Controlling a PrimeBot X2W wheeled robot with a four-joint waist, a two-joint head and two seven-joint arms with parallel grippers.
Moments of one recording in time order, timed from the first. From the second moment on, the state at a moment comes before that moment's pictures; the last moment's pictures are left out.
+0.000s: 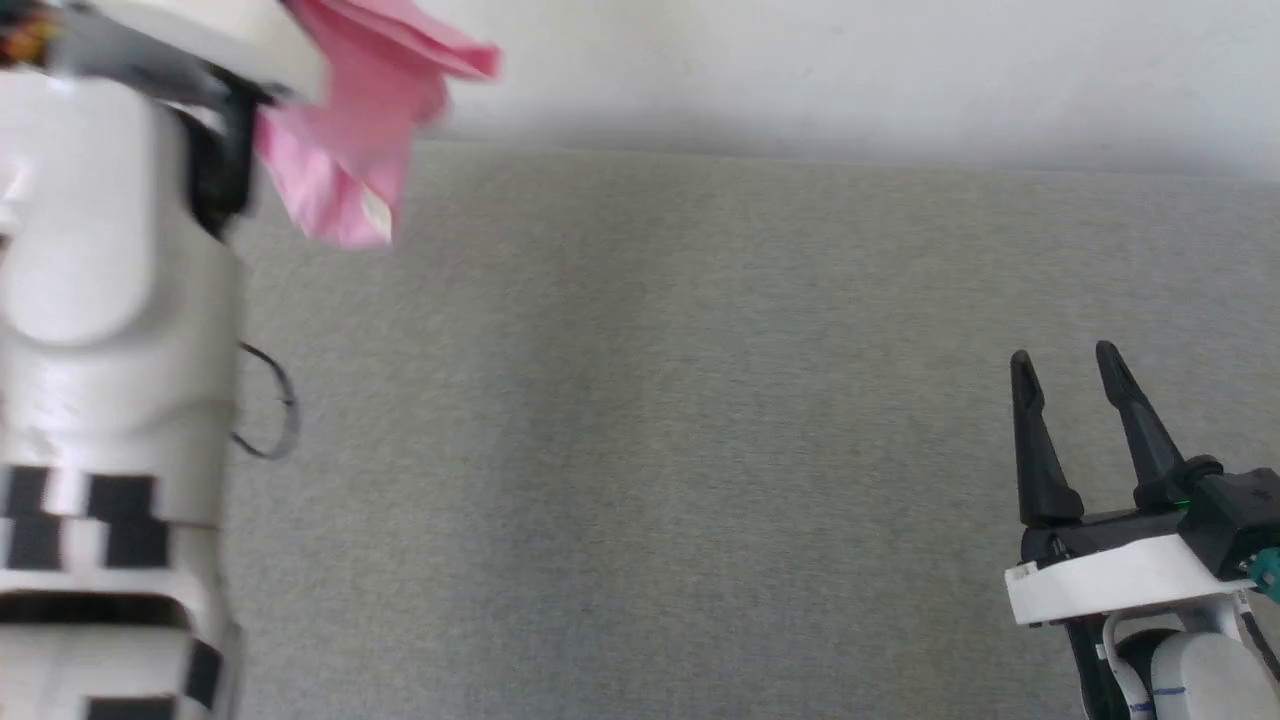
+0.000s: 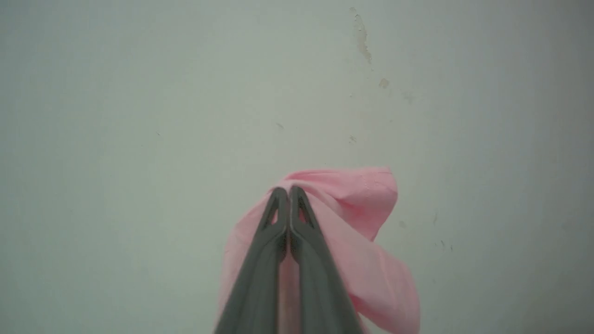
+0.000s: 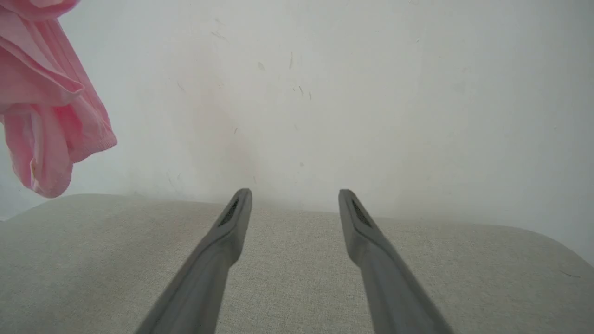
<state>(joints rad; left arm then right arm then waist) -1.07 0.28 -0.16 0.65 -0.28 -0.09 -0.21 -0.05 -0.05 -0.04 -0.04 0.12 0.13 -0.20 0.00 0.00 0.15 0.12</state>
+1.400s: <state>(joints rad) 0.00 0.21 -0.12 0.07 -0.35 0.05 -0.26 0.11 -0.05 0.02 -0.04 0.15 0.13 -0.15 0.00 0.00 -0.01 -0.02</state>
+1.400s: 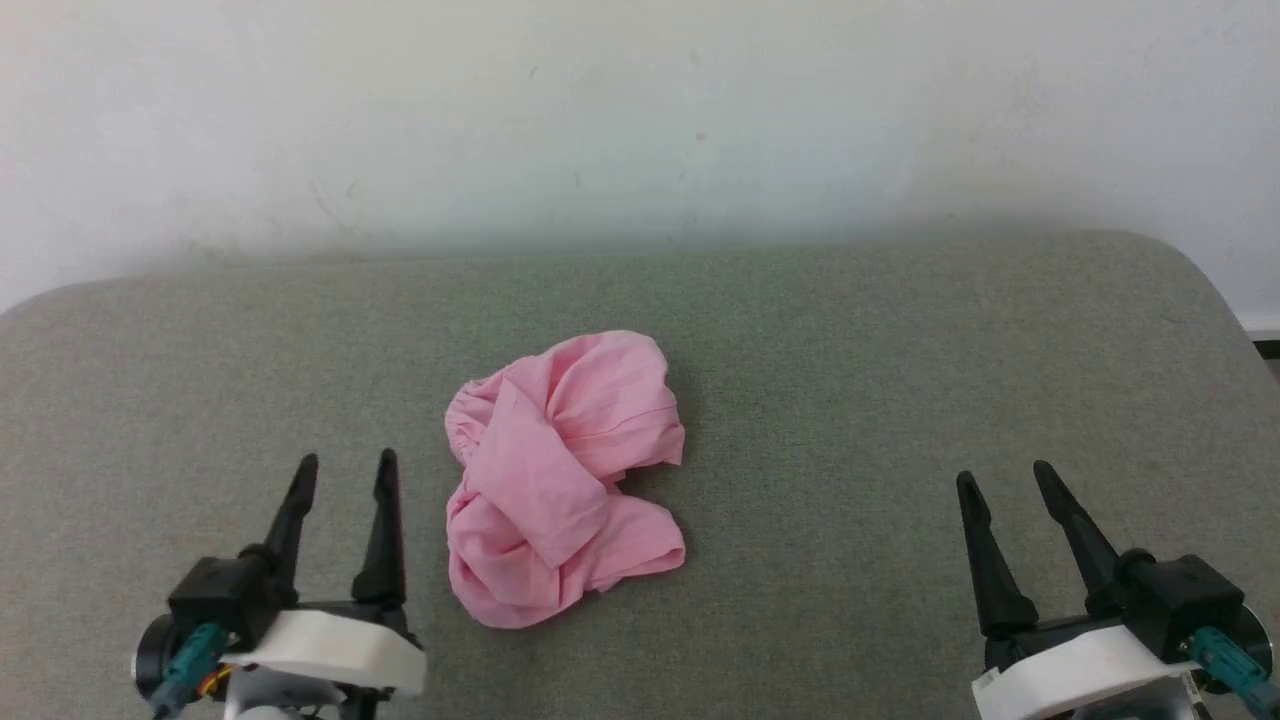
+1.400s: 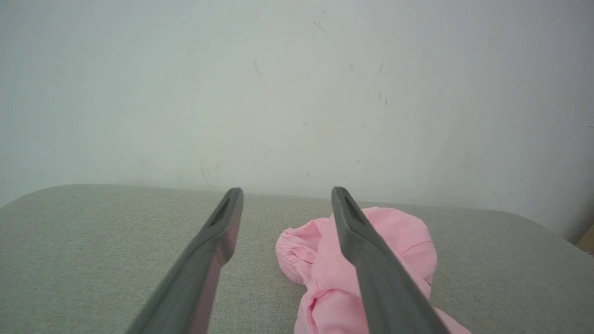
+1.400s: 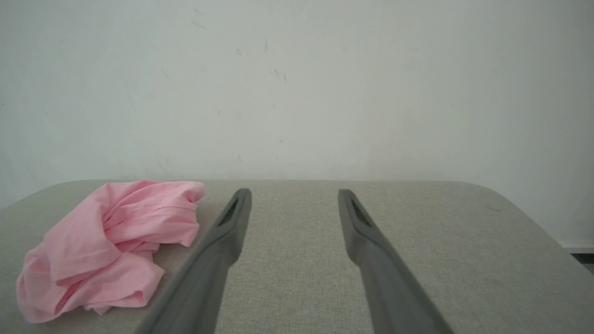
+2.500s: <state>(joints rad) -0.07 0.12 -0.11 0.10 -0.35 -0.04 -0.26 -0.48 -0.05 0.51 0.48 0.50 0.13 0.41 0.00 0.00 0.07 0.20</state>
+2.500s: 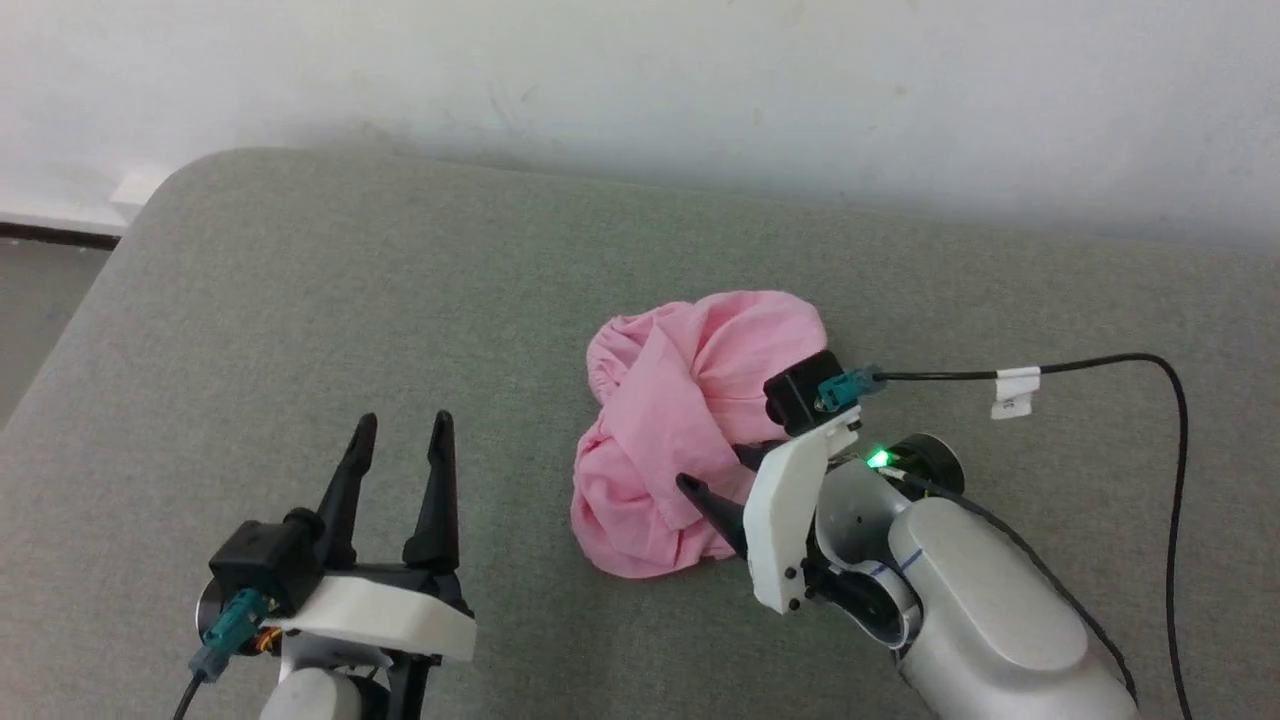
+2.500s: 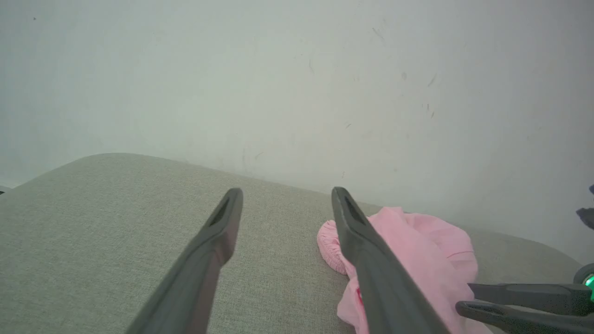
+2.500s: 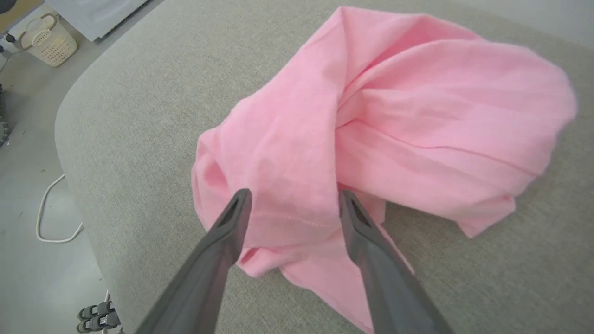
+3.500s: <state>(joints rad) -0.03 0.07 0.00 0.11 -0.29 -0.08 -0.26 0.01 -0.15 -0.16 0.03 0.32 0.13 0.35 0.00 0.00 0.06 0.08</state>
